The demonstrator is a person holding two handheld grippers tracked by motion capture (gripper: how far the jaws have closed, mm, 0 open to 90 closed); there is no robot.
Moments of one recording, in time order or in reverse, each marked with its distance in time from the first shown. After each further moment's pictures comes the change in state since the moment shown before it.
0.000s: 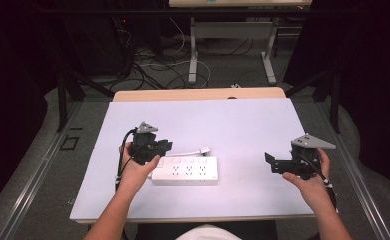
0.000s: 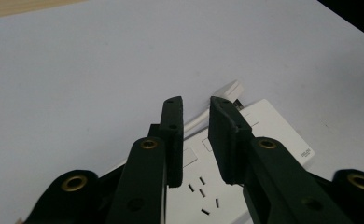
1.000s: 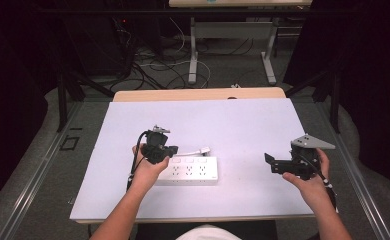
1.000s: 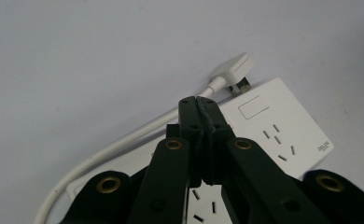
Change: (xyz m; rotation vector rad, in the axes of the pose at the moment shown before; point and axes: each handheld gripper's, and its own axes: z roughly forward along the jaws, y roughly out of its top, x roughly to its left) left arm -0.005 -0.003 0.039 0.135 -0.004 -0.055; right arm 0.000 -0.002 0.002 0.006 0.000 0.010
